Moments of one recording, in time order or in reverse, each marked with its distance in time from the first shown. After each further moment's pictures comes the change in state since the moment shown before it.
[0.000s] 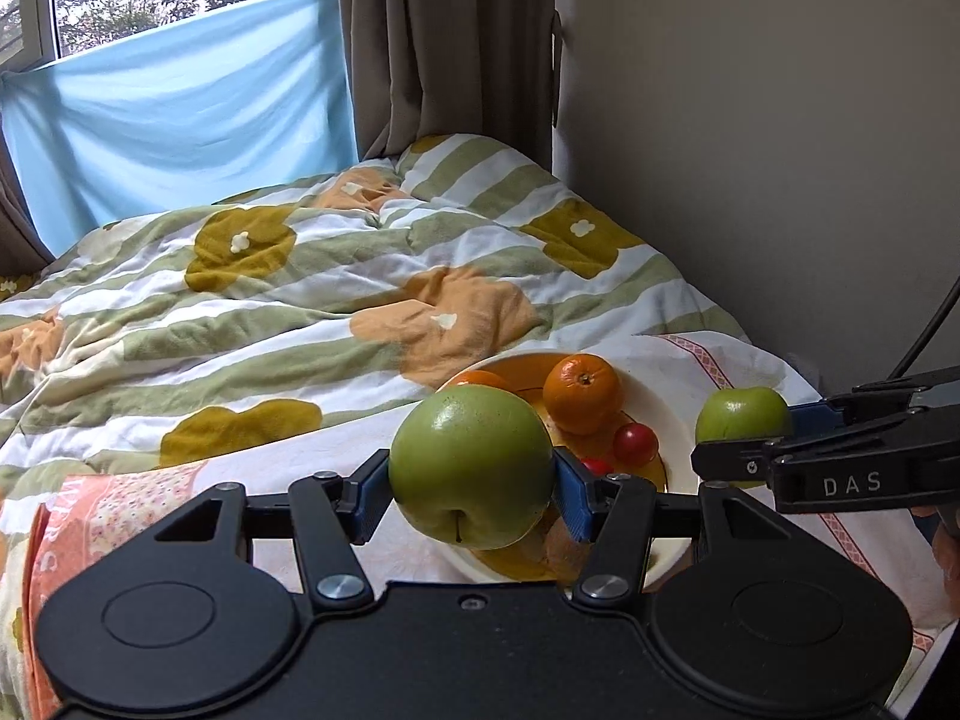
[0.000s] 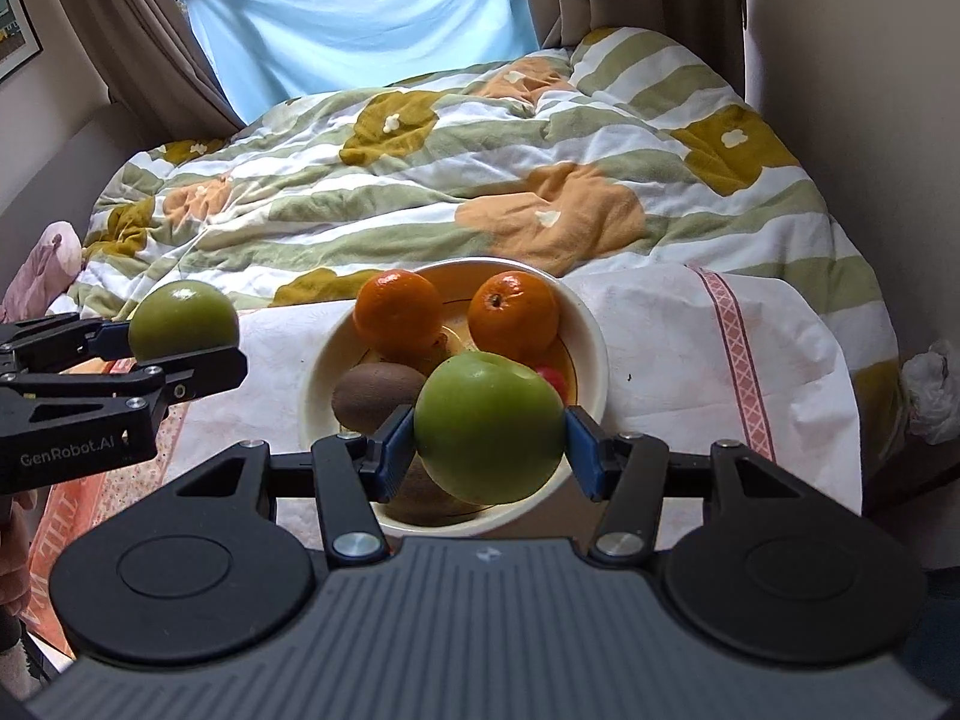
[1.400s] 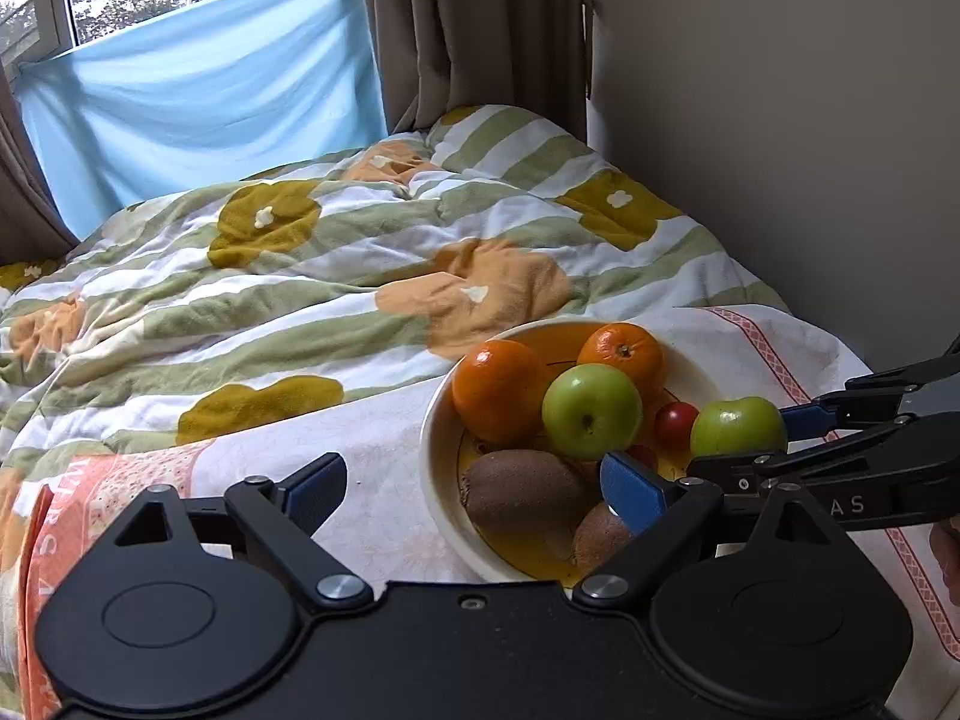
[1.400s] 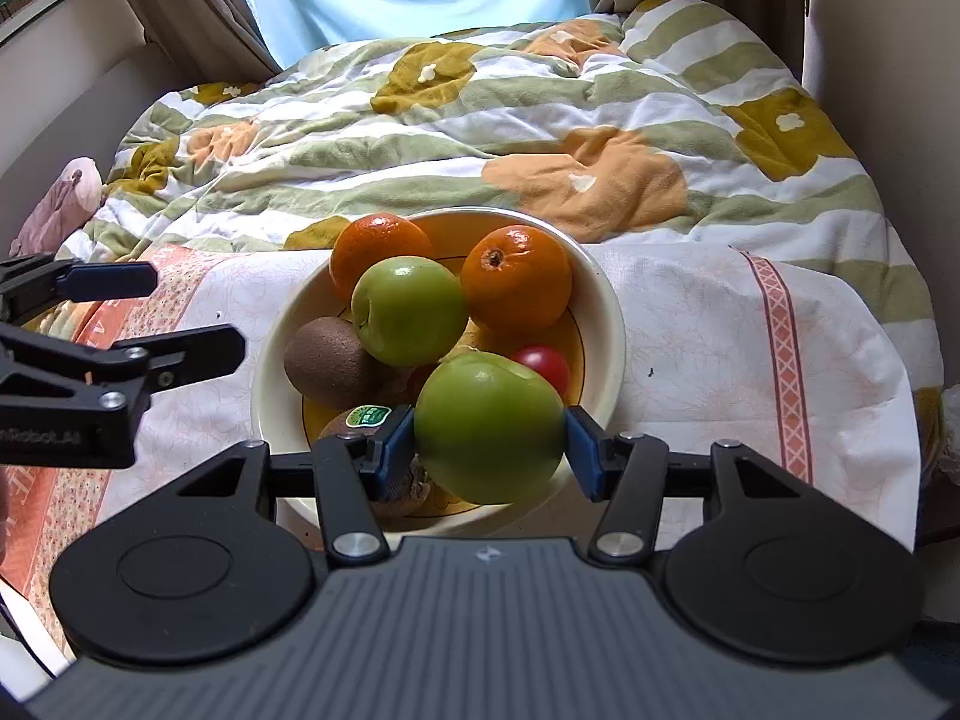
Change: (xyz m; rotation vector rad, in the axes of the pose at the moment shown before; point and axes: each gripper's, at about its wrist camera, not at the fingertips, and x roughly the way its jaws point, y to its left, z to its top) left arm 0.026 -0.004 -0.010 -0.013 0.042 0.094; right arm 0.053 -0.012 -0.003 -0.098 0.065 0.062
